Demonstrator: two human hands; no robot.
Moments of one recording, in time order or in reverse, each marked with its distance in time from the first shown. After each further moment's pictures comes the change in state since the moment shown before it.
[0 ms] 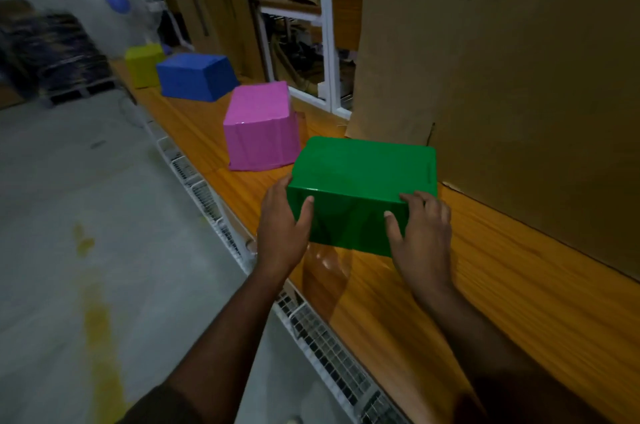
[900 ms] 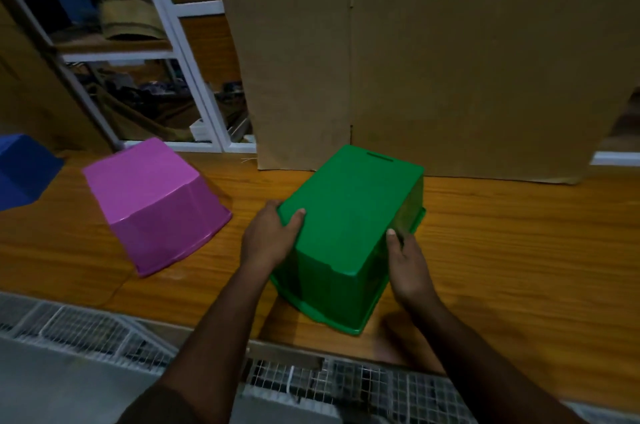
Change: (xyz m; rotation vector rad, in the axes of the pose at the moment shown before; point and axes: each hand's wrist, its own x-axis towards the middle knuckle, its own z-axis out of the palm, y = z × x) left_hand 0.164 -0.065 0.044 0.039 -0.767 0.139; right_hand -0.014 -0.038 0.105 0.453 0.248 0.836
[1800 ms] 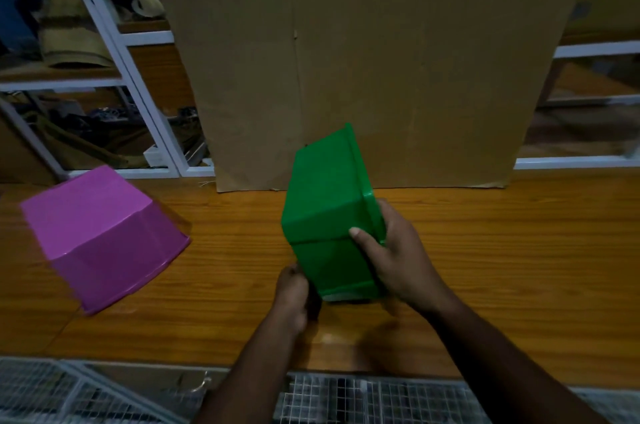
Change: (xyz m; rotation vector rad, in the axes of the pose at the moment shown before) left_hand -0.060 0.045 0.103 -1.035 -0.287 -0.512; right_hand -0.057 -0.098 -0.089 -0.040 -0.105 -0.501
